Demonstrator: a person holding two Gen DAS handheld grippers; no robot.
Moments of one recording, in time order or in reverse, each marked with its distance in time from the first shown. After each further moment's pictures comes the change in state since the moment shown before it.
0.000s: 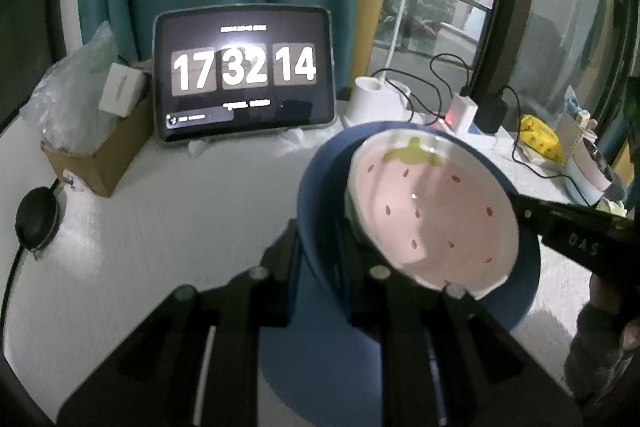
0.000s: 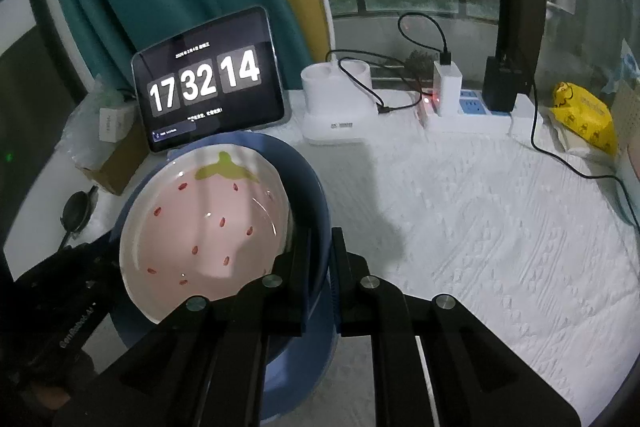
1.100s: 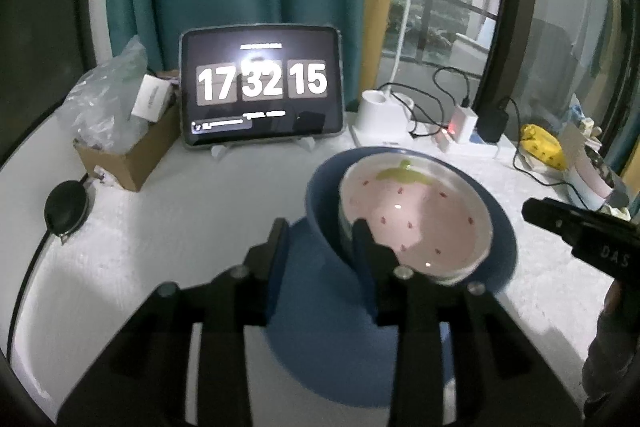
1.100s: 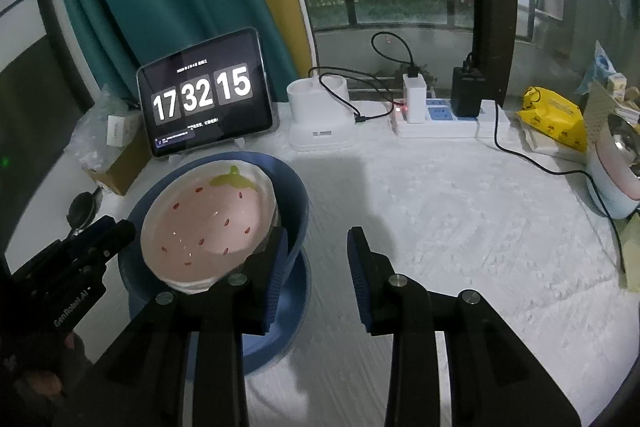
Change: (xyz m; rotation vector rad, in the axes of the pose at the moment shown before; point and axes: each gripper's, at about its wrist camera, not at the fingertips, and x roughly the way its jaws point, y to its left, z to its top) left arm -0.038 -0.012 -0.009 -0.017 -0.038 0.062; right arm -0.051 -0.016 -0.017 -0.007 -0.056 -0.024
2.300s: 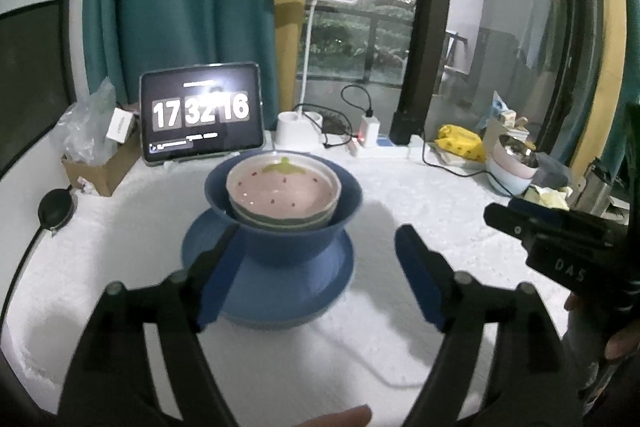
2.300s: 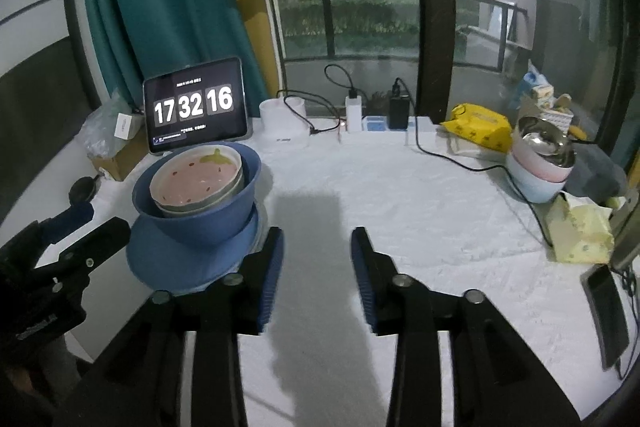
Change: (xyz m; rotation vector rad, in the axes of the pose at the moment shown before) left arm -0.106 -0.080 -0.040 0.070 -0.106 -0.134; right arm -0.111 -0.033 -0.061 -0.033 -0.128 -0.097
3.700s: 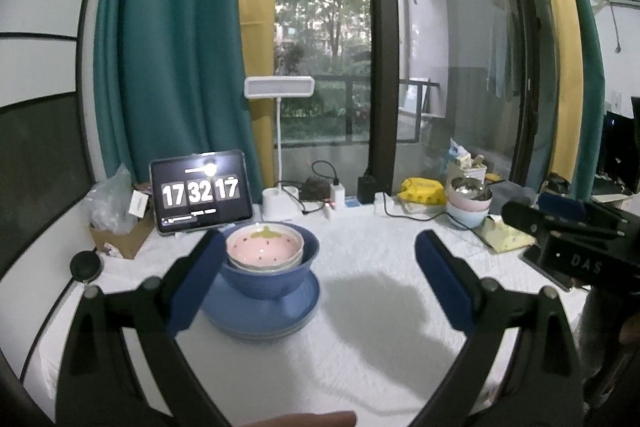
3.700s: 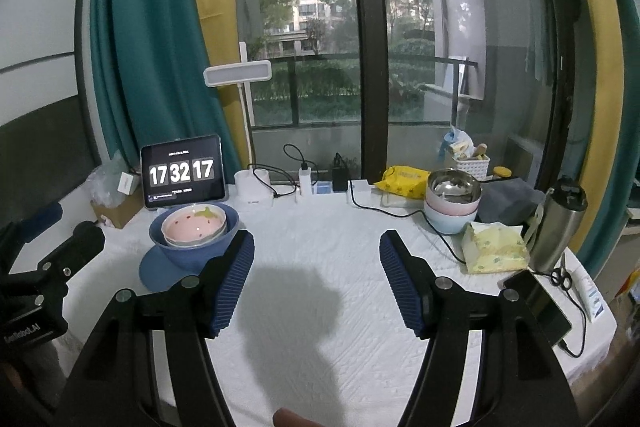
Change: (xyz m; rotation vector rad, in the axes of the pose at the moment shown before) left arm -0.115 -0.042 0.005 0.102 -0.241 -0.022; right arm -0.140 -0.016 -0.018 0.028 -0.242 -0.123
